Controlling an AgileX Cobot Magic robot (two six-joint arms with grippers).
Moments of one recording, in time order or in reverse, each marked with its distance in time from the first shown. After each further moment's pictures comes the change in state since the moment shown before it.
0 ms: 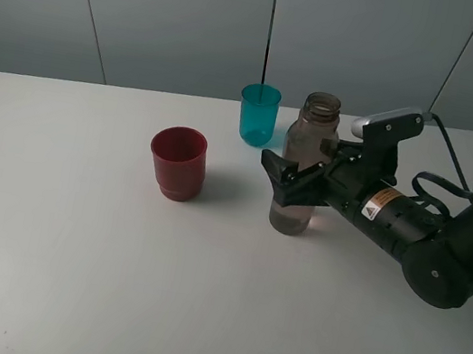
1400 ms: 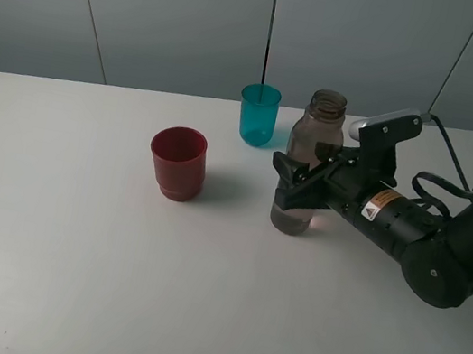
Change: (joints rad) left arm 0.000 0.000 0.000 0.000 0.000 0.000; right arm 0.000 0.002 -0.002 0.029 0.028 -0.025
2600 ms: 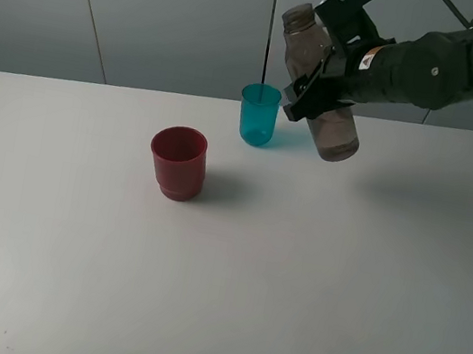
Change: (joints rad) left arm 0.000 0.000 0.000 0.000 0.000 0.000; right arm -0.045 -0.179 -0.592 0.054 1.112 -0.432
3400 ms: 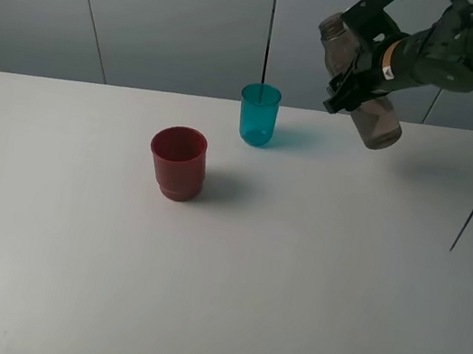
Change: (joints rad) left arm 0.000 0.000 0.000 0.000 0.000 0.000; right arm -0.133 0.156 -0.202 -0.977 0.159 0.785
